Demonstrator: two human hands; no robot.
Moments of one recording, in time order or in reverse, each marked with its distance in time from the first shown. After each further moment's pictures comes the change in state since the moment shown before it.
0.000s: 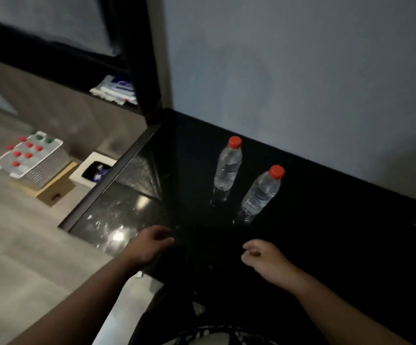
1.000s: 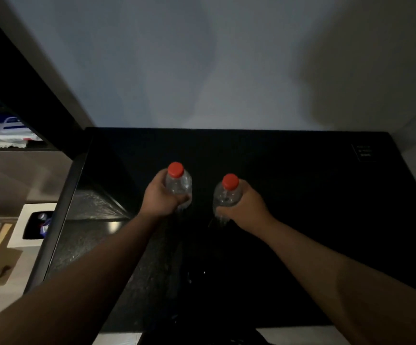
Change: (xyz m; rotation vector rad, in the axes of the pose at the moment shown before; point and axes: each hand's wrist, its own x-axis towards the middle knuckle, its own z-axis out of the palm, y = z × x) left_hand 0.145 0.157 0.018 -0.090 -0.016 0.303; right_hand 0.034 -0.069 -0.054 0.303 0.575 -0.151
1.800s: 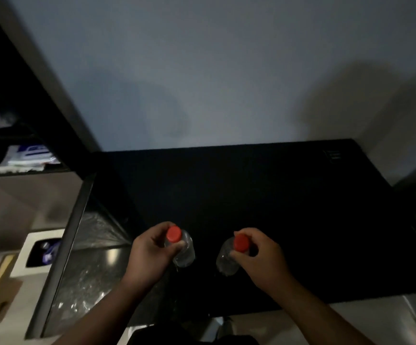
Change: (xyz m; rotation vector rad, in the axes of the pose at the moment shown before) left_hand -0.168 0.000 -0.029 -0.012 -0.029 0.225; right_hand -0.170 0.020 -0.005 0.031 0.109 -0.055
